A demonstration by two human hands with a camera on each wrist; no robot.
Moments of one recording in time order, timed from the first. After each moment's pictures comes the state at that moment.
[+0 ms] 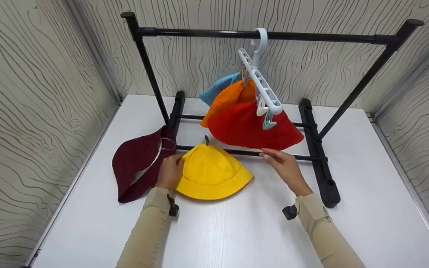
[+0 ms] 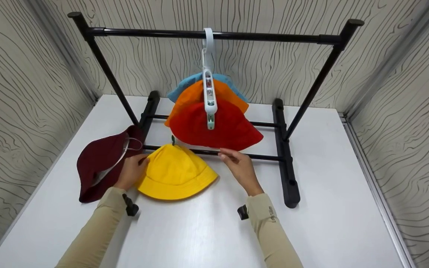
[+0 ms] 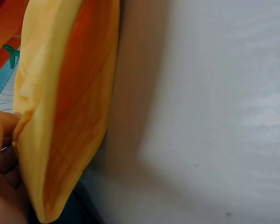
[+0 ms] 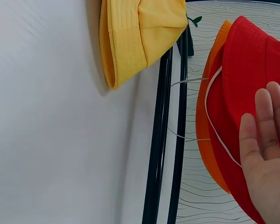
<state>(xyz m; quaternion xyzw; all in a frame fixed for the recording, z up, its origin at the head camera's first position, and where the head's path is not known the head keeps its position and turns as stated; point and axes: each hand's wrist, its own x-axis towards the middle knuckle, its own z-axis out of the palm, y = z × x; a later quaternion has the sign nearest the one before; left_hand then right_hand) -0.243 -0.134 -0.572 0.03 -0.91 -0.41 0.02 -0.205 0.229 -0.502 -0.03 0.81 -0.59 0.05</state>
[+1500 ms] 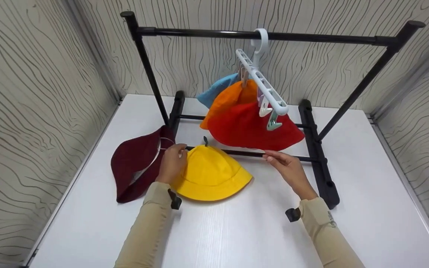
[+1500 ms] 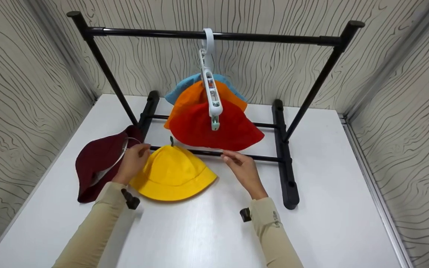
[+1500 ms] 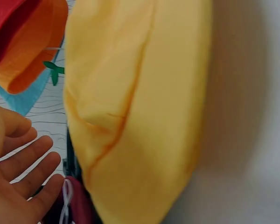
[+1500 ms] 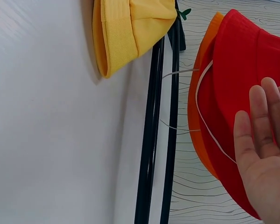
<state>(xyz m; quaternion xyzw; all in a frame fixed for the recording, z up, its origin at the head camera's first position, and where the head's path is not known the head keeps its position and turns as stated) -0.250 -0.120 -0.537 0.01 -0.90 -0.42 0.05 -0.199 0.240 -0.496 -0.02 0.82 -0.57 0.06</state>
